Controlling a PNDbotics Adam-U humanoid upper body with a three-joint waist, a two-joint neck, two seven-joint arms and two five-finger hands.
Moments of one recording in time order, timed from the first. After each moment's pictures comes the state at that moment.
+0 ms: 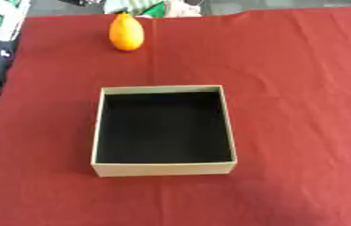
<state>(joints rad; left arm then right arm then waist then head) -1.27 0.49 -0.05 -0.87 -0.60 0.10 -0.52 -0.71 -0.37 0.20 -1.98 0.33 0.16 -0.31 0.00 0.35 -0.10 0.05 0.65</state>
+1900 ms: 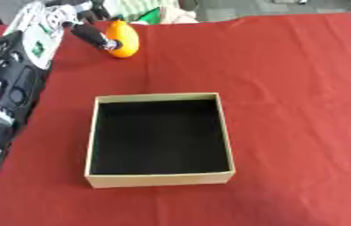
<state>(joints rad) -1.30 0.41 -0.04 -0.75 -0.94 0.11 -0.48 -0.73 -0.37 0.22 -1.98 0.32 0.16 -0.30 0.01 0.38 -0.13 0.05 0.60</state>
